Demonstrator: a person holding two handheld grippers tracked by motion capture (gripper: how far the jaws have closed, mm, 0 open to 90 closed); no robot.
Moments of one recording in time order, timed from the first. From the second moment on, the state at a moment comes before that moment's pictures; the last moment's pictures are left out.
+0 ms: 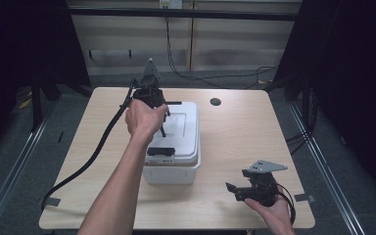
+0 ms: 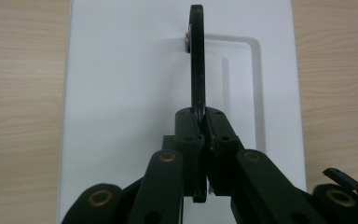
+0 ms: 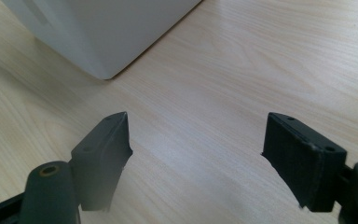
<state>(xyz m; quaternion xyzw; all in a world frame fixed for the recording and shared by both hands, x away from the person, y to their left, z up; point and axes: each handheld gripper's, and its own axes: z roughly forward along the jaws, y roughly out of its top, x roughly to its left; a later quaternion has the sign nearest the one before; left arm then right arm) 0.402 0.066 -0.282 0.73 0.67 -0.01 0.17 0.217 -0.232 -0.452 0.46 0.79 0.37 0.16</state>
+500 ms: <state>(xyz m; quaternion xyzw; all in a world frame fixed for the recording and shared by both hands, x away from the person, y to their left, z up) 0.396 0.055 -0.293 0.72 0.67 0.00 0.16 0.216 -0.231 -0.452 0.46 0.79 0.37 0.16</state>
